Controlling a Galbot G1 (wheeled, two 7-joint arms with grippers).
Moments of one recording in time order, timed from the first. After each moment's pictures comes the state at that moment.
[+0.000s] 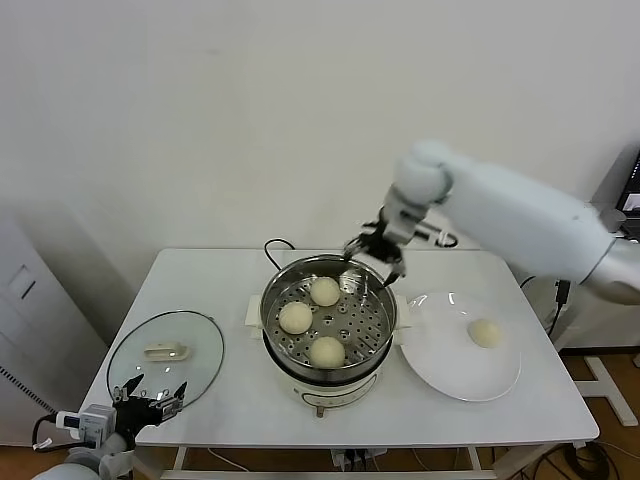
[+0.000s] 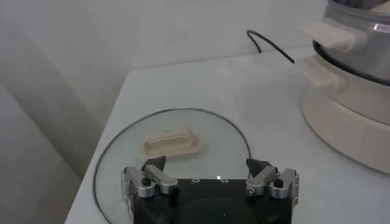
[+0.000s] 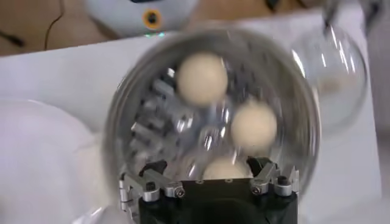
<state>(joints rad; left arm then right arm) 1.62 -0.91 -0.58 -2.09 -0.56 0.47 -0.19 0.50 0.92 -0.96 1.25 0.01 0.44 -1.36</state>
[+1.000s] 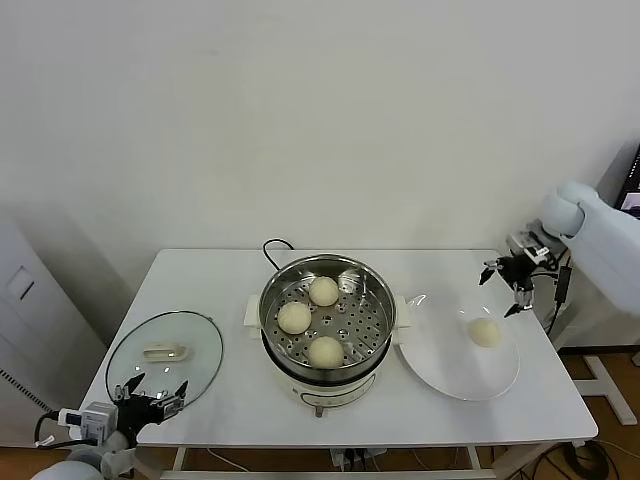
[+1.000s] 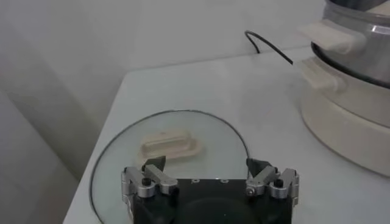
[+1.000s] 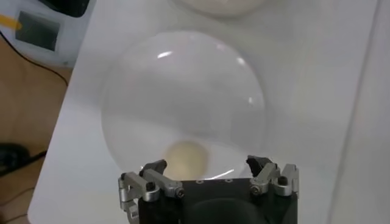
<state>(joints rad) 1.61 -0.91 -0.57 -2.08 -0.56 0.48 -0.19 0.20 0.75 -0.77 0.81 -0.12 0.32 -1.35</state>
